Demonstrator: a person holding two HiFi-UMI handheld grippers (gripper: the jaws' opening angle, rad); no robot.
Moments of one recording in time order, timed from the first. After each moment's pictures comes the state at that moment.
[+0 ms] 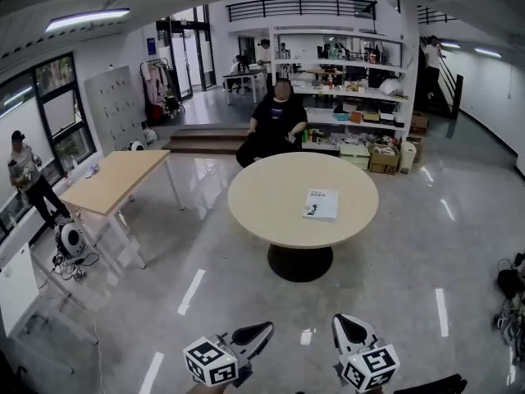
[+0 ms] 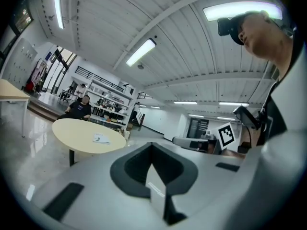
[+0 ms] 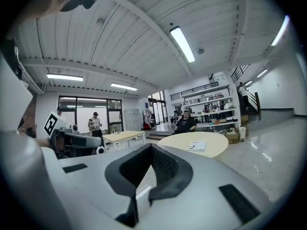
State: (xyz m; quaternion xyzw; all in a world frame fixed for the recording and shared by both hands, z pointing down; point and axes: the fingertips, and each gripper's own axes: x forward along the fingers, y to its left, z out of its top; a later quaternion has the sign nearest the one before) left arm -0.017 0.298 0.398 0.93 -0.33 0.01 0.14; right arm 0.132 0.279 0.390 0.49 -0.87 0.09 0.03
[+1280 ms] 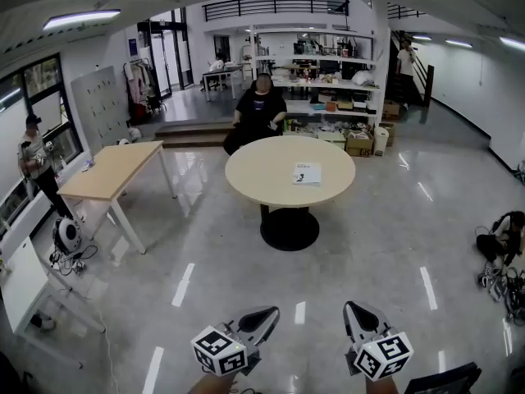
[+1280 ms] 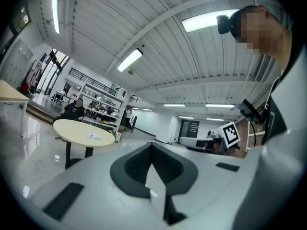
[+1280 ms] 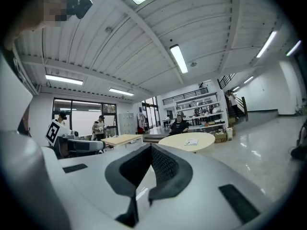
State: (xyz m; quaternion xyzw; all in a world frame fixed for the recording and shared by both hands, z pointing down) left arm -0.064 0.524 0.384 0.95 -0.29 -0.01 0.12; right arm 0.098 0.535 0.368 0.55 -0.83 0.08 0.00
